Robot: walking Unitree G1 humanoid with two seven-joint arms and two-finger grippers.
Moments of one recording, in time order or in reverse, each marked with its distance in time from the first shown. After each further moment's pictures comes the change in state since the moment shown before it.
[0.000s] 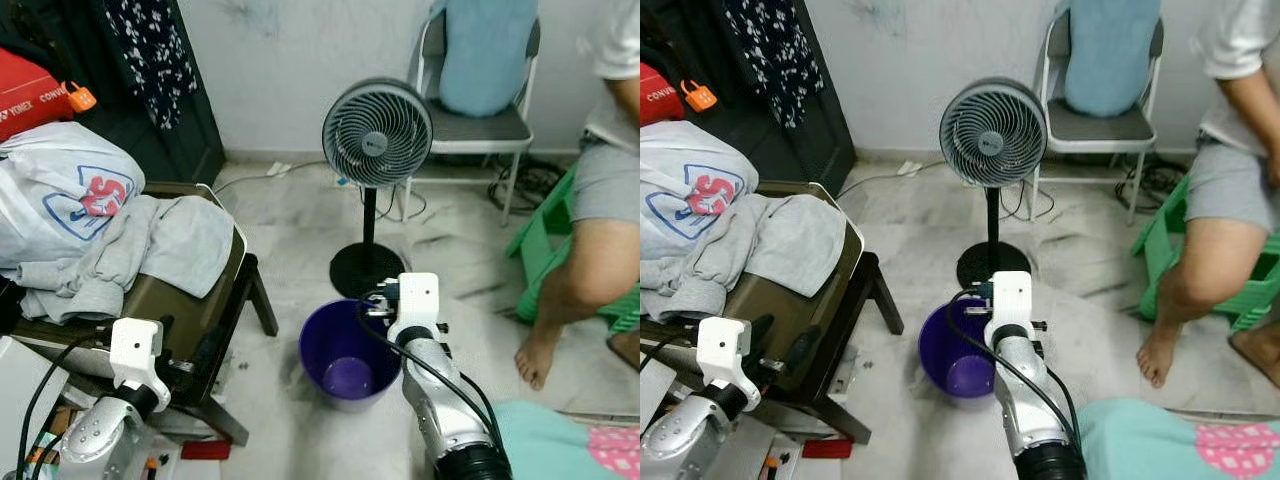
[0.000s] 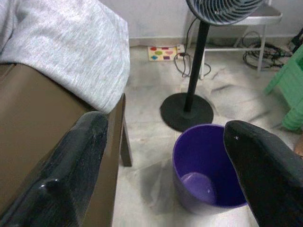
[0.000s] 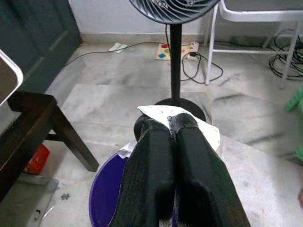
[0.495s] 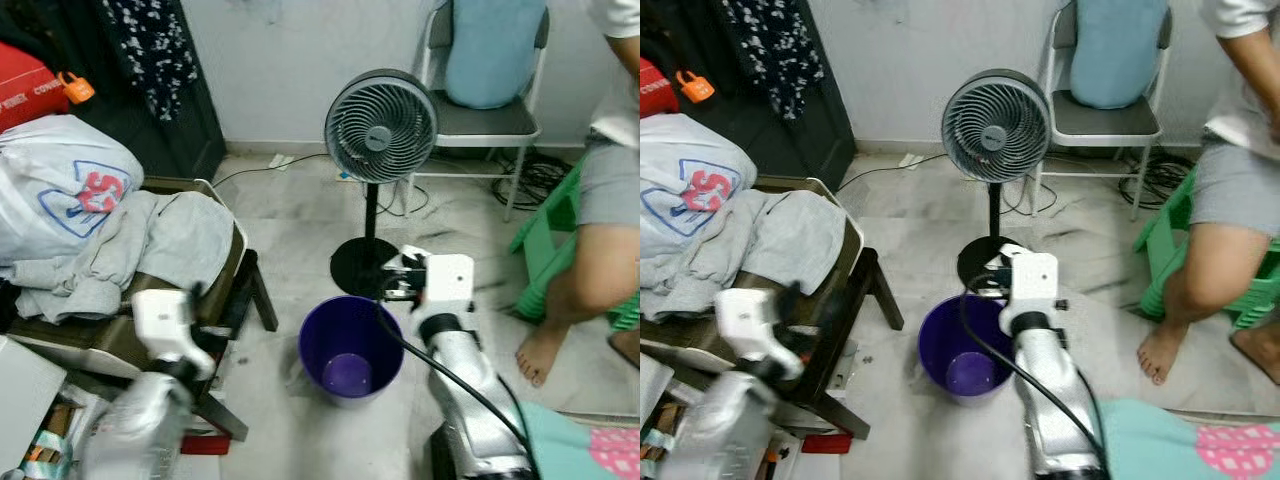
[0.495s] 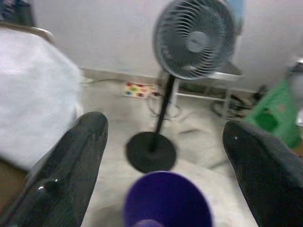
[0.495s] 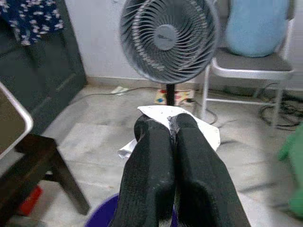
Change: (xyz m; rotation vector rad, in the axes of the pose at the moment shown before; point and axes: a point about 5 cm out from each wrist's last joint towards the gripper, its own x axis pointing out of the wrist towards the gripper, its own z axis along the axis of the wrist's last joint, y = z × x) left arm 0.022 -0.059 0.039 -0.168 -0.182 -0.056; right arm -0.027 -0.018 0.047 -0.039 -0.219 0.028
